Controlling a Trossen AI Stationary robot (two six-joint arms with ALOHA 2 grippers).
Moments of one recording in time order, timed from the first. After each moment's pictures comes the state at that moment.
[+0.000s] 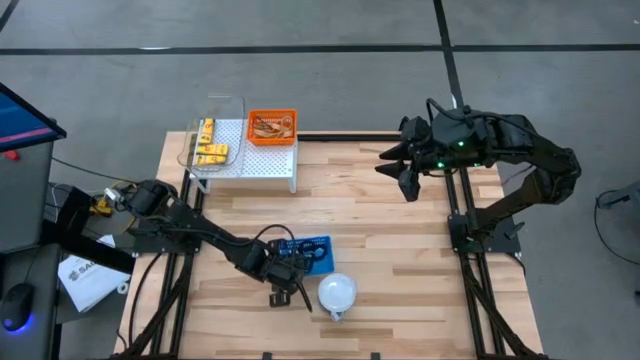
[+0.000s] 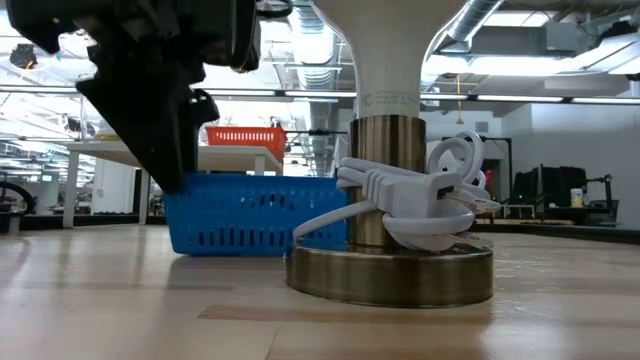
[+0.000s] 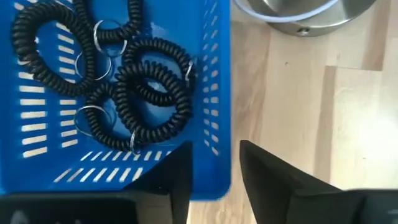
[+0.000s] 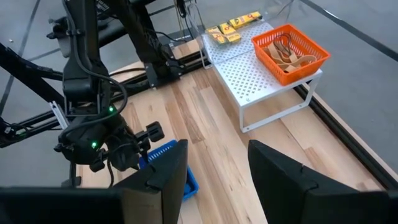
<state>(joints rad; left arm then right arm) -0.45 1.77 1.14 -0.62 -0.19 -0.50 0.04 1.38 1.96 -1.16 0.21 0.36</state>
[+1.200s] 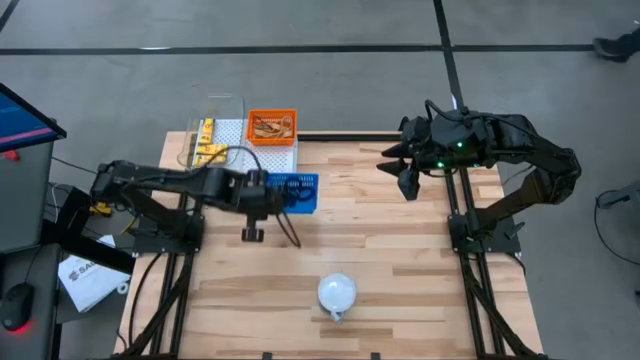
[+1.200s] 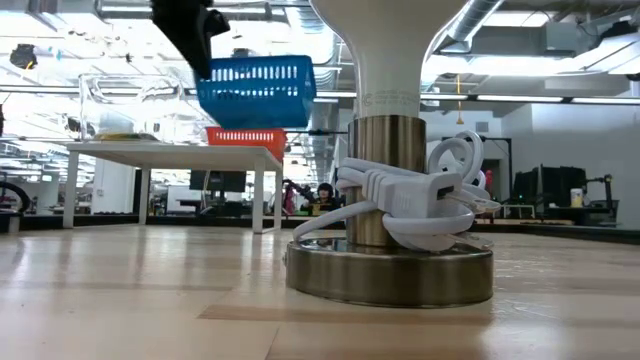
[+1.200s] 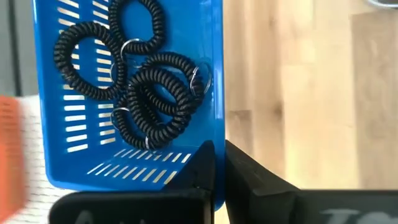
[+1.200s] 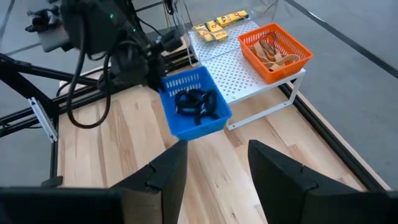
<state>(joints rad) -0.11 1.39 1.33 -1.15 -0.30 0.05 0.04 1.38 1.96 -1.19 0.26 0.34</state>
